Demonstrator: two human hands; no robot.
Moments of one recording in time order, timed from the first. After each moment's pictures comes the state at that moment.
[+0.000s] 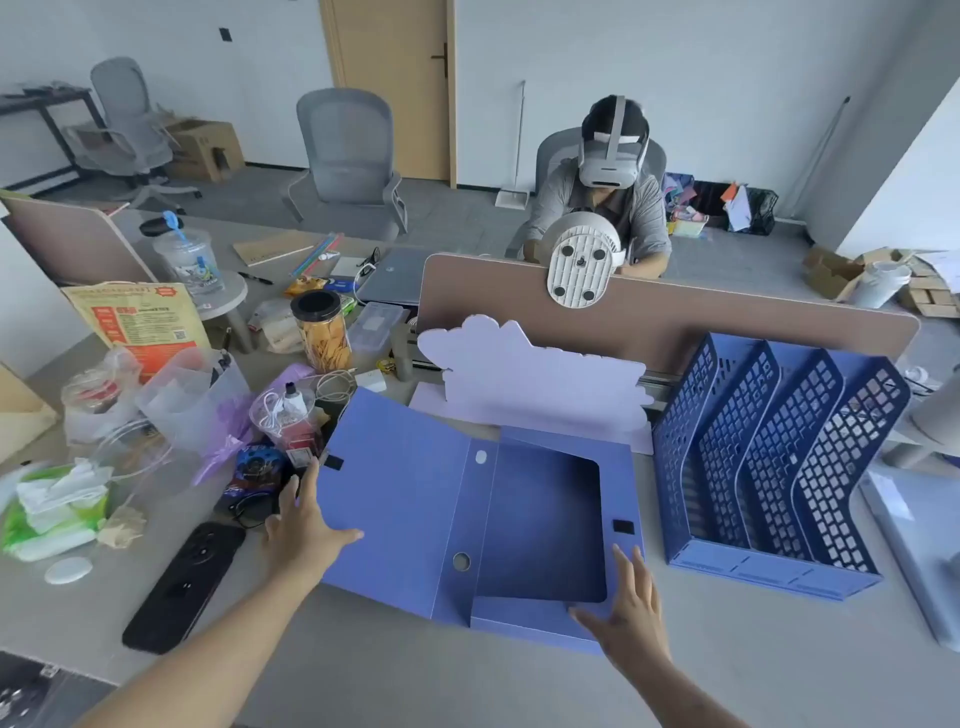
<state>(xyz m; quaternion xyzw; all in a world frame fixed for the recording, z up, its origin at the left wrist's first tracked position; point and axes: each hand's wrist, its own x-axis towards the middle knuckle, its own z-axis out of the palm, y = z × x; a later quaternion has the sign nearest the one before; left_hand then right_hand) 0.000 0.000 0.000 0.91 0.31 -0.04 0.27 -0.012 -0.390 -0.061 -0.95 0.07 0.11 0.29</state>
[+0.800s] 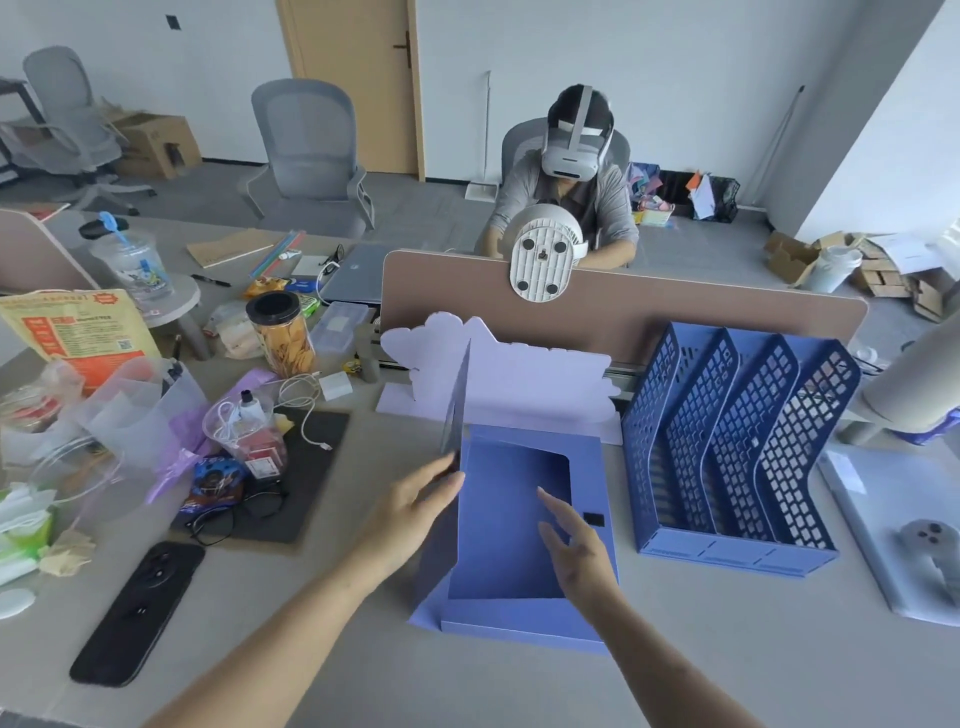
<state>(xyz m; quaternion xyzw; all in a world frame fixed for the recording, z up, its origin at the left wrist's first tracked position) 0.019 -0.131 0.078 0.78 0.06 -0.10 0.62 0.025 -0.355 0.013 -0.82 0.11 0.15 0.55</state>
